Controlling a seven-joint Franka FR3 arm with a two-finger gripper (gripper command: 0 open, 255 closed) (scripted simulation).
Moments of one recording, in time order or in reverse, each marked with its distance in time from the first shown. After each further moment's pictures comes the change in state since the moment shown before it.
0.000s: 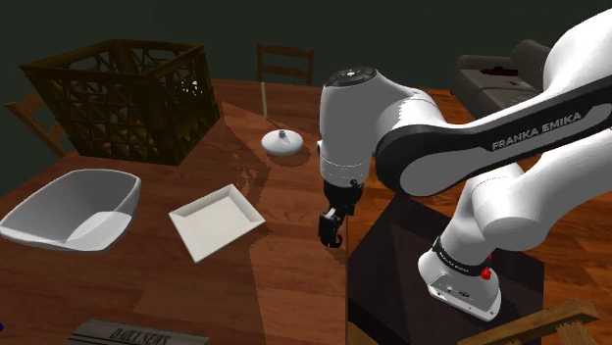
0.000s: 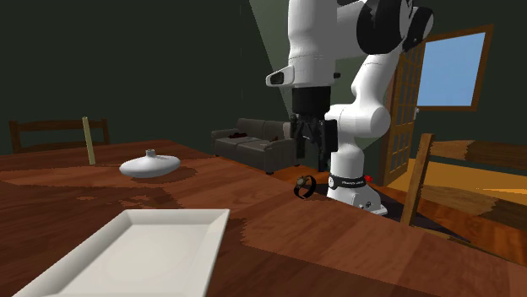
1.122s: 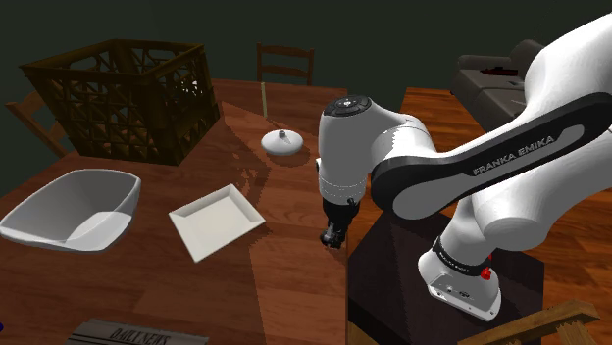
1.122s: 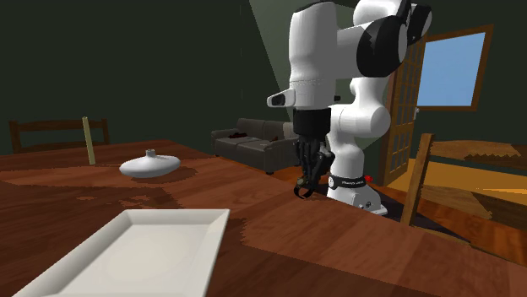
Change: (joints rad) arm 0.004 0.055 0.033 -0.069 0.017 0.125 0.005
